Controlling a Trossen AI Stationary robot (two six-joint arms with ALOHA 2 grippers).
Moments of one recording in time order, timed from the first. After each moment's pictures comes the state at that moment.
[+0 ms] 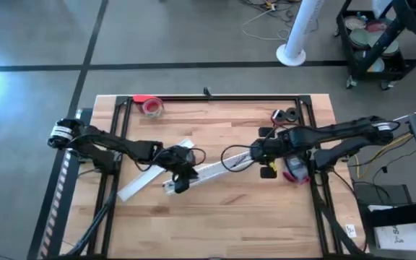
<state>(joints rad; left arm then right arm) -0.09 1.44 0.77 -0.05 0.09 -0.32 0.09 1.34 1.06 -0.99 0.19 0.08</state>
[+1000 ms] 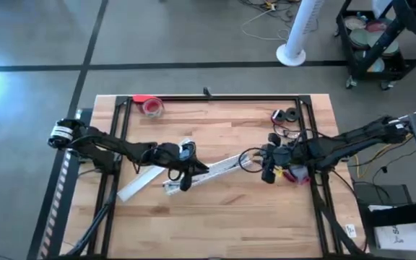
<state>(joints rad) -0.10 1.44 0.68 0.43 0.03 -0.23 0.21 1.06 0.61 -0.34 0.39 0.24</state>
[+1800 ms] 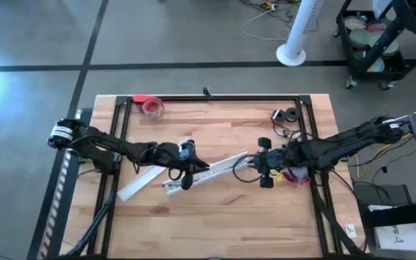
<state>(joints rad) -0.10 1.44 0.68 0.44 -0.02 -0.22 0.20 1.20 0.65 -0.28 0.27 0.04</state>
